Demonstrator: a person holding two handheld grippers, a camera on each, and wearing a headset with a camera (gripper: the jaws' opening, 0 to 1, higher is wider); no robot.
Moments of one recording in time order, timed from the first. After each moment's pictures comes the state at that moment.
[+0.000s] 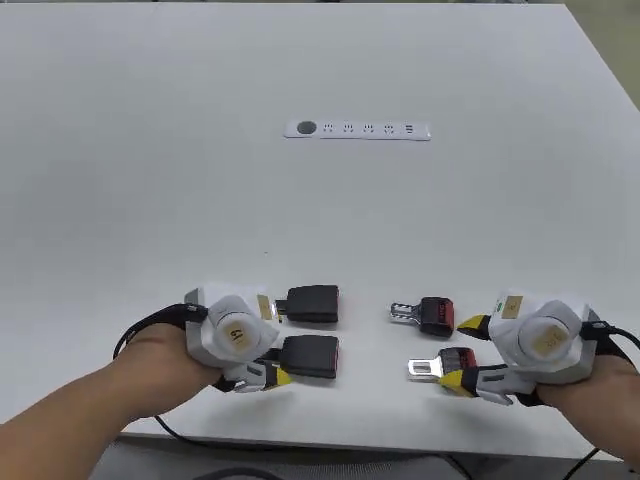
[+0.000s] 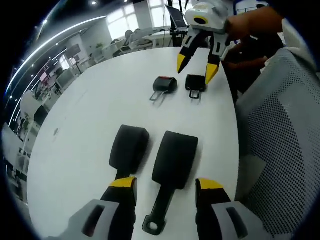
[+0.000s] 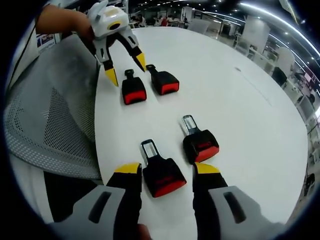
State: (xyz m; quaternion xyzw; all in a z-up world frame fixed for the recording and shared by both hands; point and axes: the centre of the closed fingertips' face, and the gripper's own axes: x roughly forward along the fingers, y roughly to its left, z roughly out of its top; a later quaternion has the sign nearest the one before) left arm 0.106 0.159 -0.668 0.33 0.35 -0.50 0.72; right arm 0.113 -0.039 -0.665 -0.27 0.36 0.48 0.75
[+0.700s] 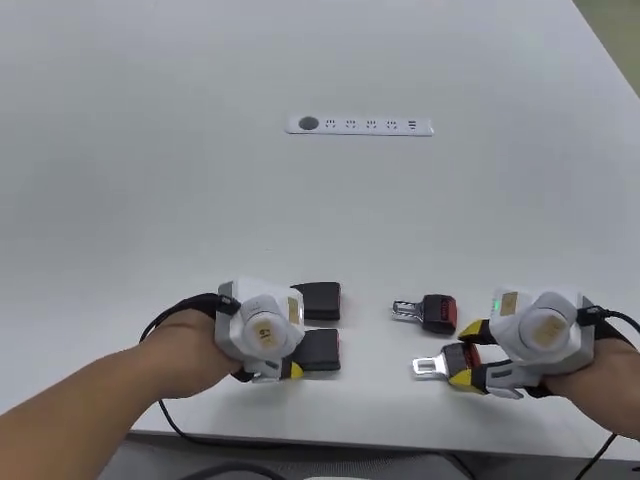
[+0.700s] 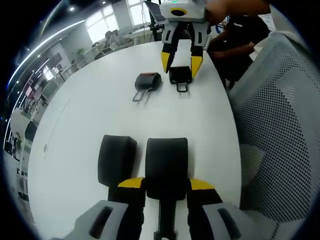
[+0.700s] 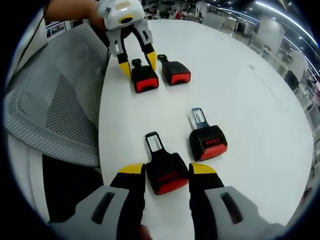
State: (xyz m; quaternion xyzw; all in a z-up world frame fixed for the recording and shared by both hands) left arm 0.106 0.145 -0.687 0.37 0.35 -0.54 0.67; right arm 0.106 -0.040 -0.681 -0.30 0.37 0.52 0.70
